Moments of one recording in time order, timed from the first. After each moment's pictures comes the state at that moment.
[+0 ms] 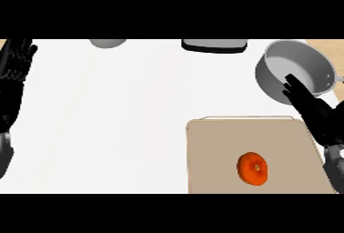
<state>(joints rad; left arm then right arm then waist) -0.29 0.58 -0.05 -1.63 0.17 0.19 -0.04 -0.21 -0.55 0.13 -1.40 -0.33 0.00 0.10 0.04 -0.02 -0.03</state>
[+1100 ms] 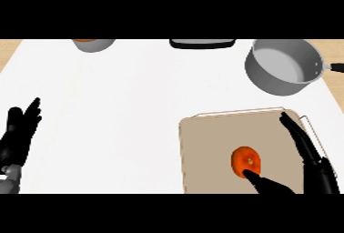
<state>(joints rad) -0.05 0.55 -0.08 -1.41 0.11 0.28 0.32 0.19 -0.49 0.39 -1.98 0.48 -0.57 0.19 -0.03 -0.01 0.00</state>
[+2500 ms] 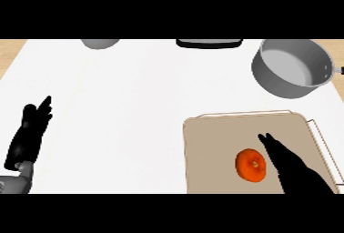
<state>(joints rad) -0.08 0.47 -0.07 -1.43 0.03 0.25 0.36 0.05 -0.52 0.52 -2.25 0.57 0.19 1.06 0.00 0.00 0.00</state>
